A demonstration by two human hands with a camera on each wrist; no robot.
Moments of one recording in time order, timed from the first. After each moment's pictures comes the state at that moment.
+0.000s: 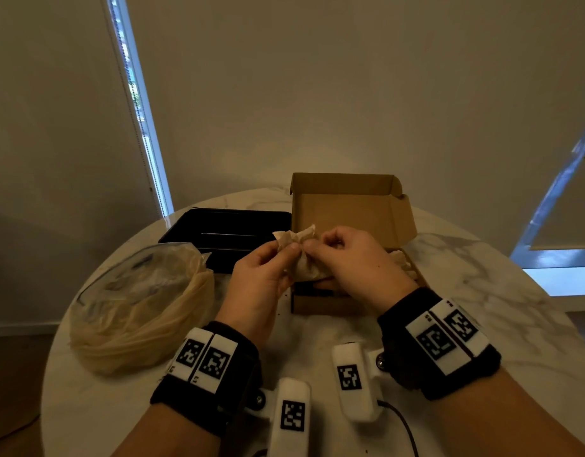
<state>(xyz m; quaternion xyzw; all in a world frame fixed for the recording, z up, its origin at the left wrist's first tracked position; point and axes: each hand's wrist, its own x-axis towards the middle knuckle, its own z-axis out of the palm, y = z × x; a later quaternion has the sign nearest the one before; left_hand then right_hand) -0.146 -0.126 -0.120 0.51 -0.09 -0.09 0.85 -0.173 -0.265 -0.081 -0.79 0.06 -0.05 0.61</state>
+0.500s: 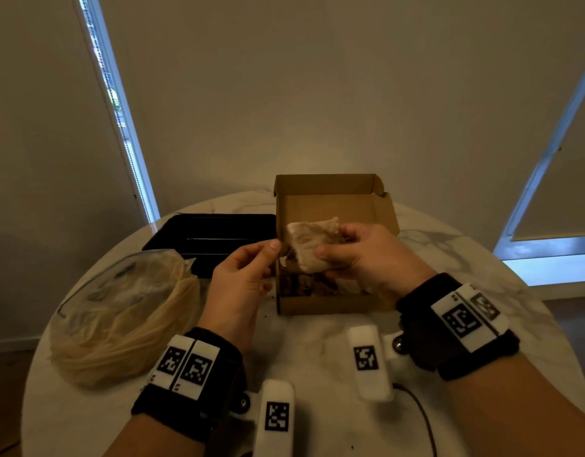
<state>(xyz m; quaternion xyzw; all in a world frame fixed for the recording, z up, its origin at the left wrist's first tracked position) -0.141 -0.125 -0.128 0.56 -0.06 -0.03 0.82 -0.171 -0.310 -0.082 -0.76 0.06 -0.04 0.64</state>
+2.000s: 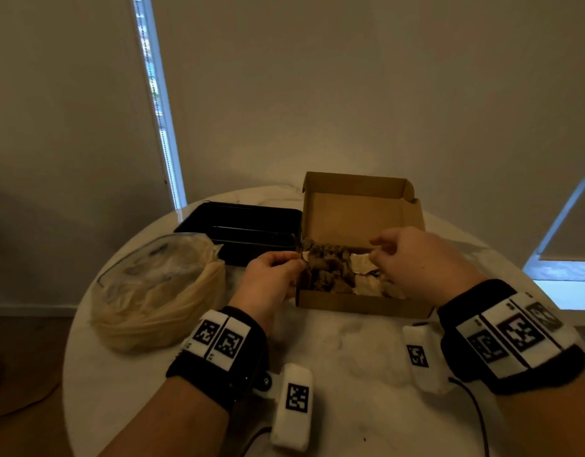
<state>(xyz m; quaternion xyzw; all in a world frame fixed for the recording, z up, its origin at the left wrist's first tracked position) -0.130 -0.125 -0.139 0.67 0.02 -0.07 0.74 -0.190 -0.315 -0.060 -0.97 0.11 -0.06 0.21</state>
